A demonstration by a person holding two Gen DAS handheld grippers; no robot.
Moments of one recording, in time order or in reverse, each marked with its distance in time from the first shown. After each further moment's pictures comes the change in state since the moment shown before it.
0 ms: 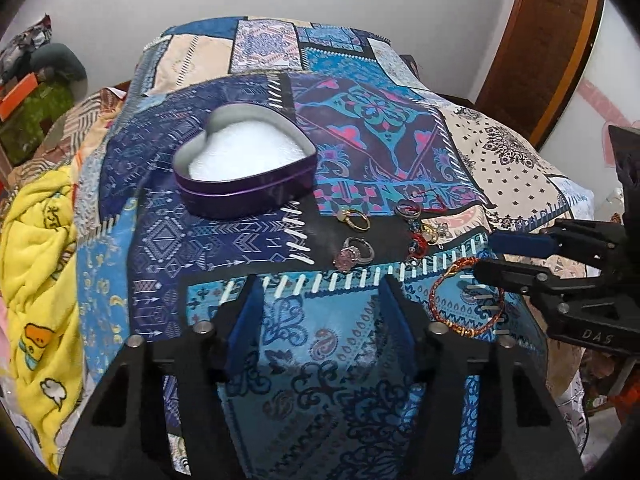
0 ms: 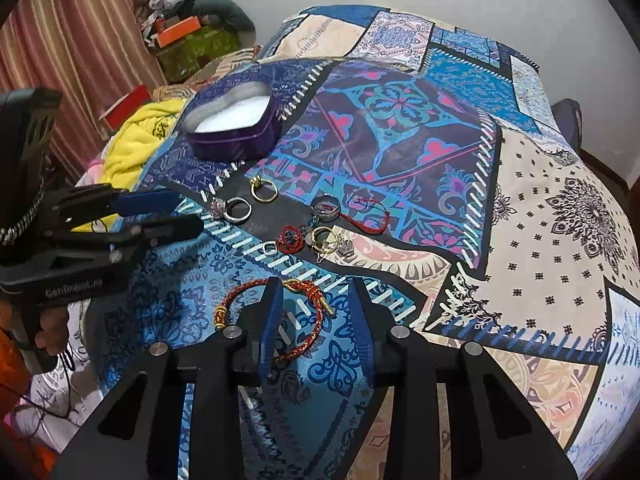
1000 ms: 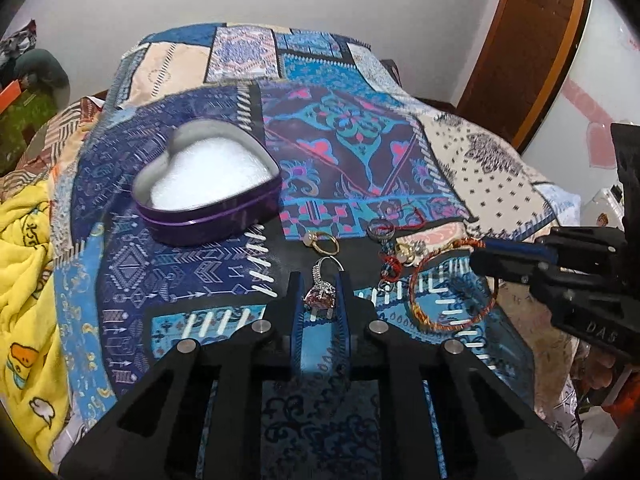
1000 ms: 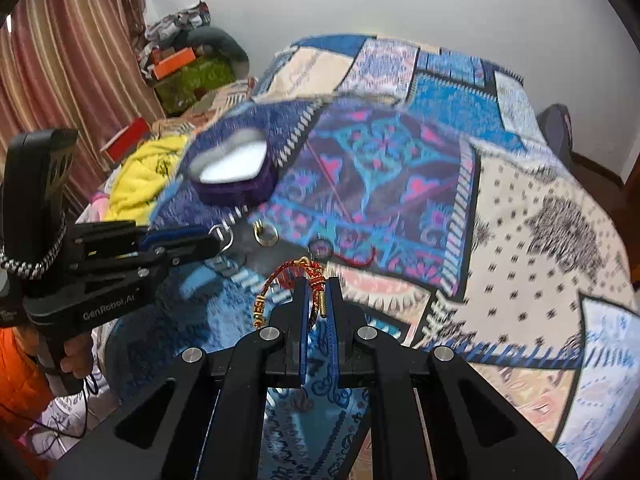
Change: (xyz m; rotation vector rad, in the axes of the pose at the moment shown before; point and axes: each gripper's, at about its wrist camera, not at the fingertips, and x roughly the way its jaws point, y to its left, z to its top) left arm 0.002 -0.011 0.012 0.019 -0.040 -0.058; right arm -0.036 0.000 0.021 0.040 -0.136 -0.011
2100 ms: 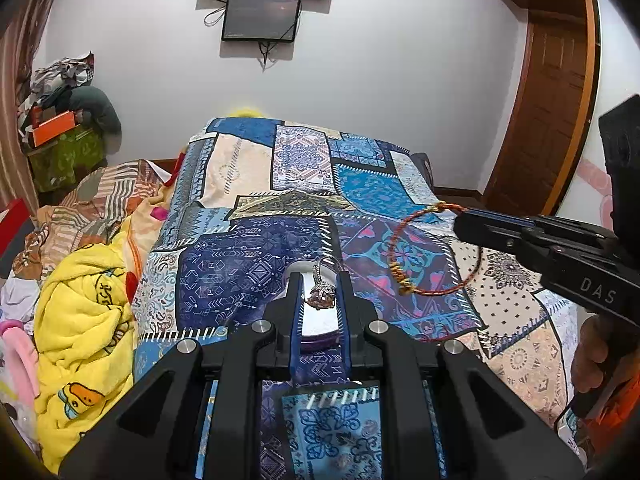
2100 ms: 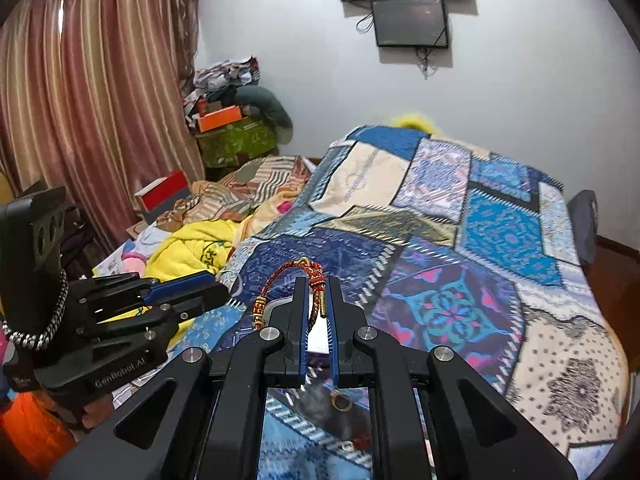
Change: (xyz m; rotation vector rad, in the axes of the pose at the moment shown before) left arm -0.092 0.054 0.042 -0.074 -0.308 0.110; right arm 0.013 0.063 0.091 -0.121 -0.206 0.100
